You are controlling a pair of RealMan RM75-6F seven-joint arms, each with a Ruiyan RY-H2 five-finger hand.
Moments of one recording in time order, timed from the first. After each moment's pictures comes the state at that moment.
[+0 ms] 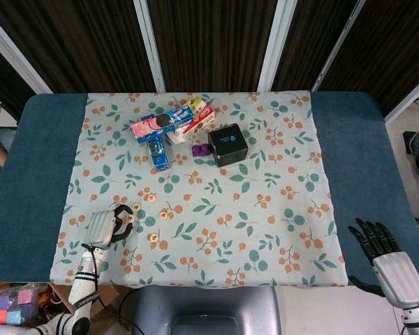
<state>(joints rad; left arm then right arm) -0.39 -1.77 -0.20 -1.21 1.29 1.17 0.01 0.01 -1.09 -0.09 -1.53 -1.78 1.59 0.04</state>
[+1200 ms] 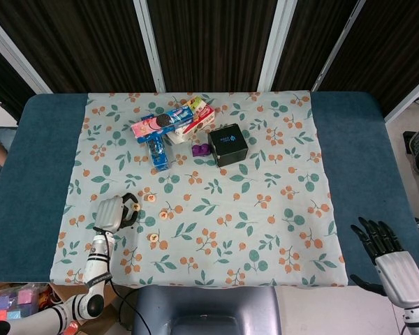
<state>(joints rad) -0.52 -1.84 -0.27 -1.10 1.12 1.06 0.13 0.00 -1.08 -0.08 -1.53 -1.77 1.60 0.04</state>
